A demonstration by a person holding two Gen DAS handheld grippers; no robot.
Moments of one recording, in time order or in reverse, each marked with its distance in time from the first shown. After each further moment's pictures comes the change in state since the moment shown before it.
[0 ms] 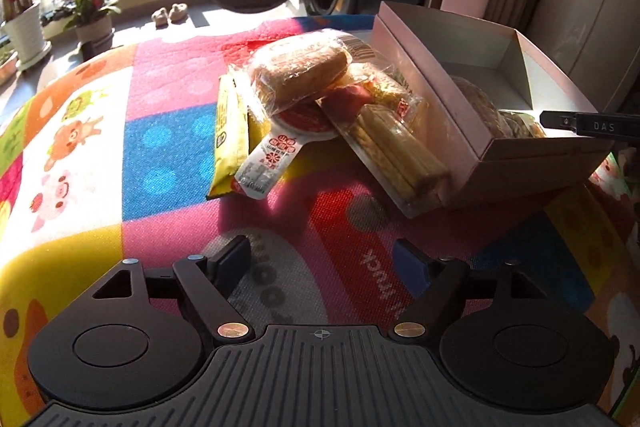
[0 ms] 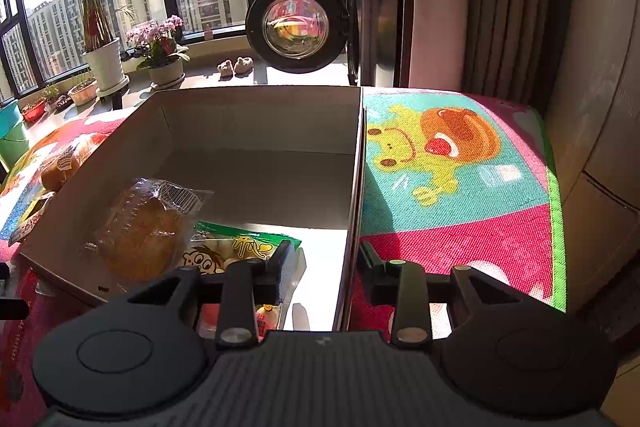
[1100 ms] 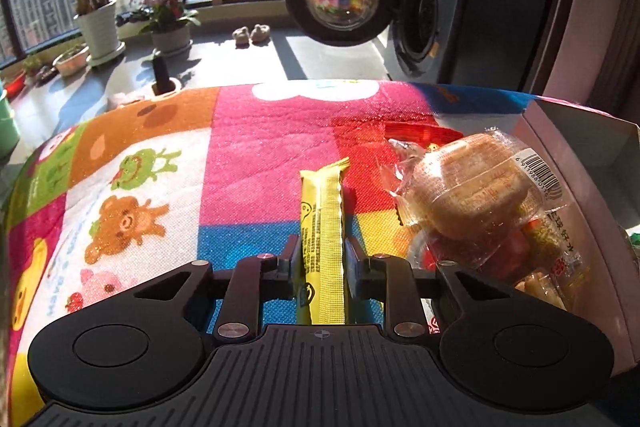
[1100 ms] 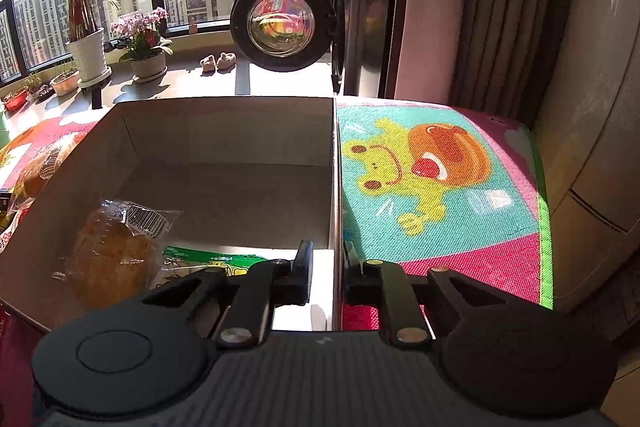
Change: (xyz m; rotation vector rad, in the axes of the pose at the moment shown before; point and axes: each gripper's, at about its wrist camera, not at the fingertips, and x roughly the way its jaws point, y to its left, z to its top) left arm 0.044 0.053 0.068 -0.126 -0.098 0.224; right arm 0.017 0.001 0.019 -0.036 0.016 -0.074
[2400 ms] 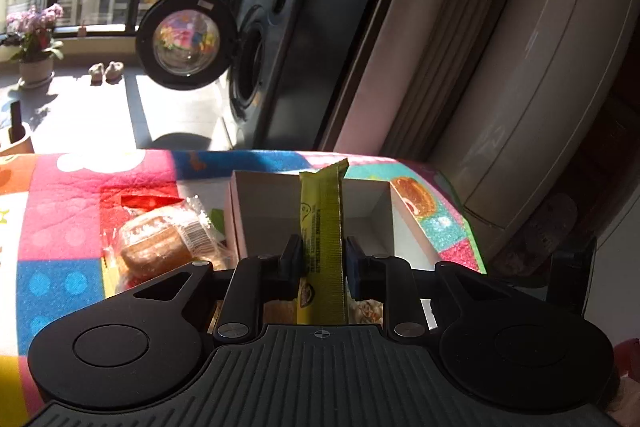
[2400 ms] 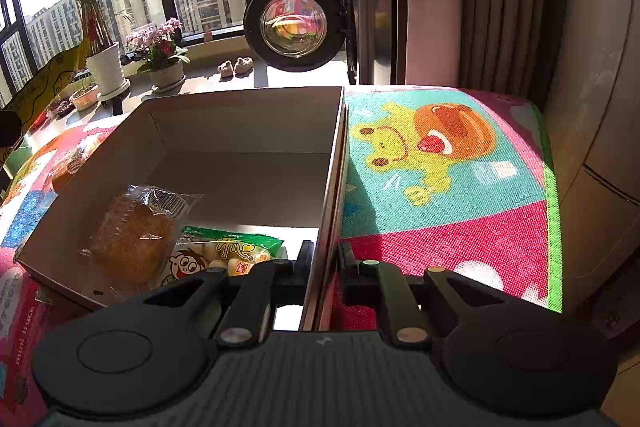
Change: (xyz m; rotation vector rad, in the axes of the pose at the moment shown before) left arm -0.096 -0.117 0.028 0.027 -0.104 -0.477; right arm -0.017 -0.014 -0.016 0.060 -0.008 0.095
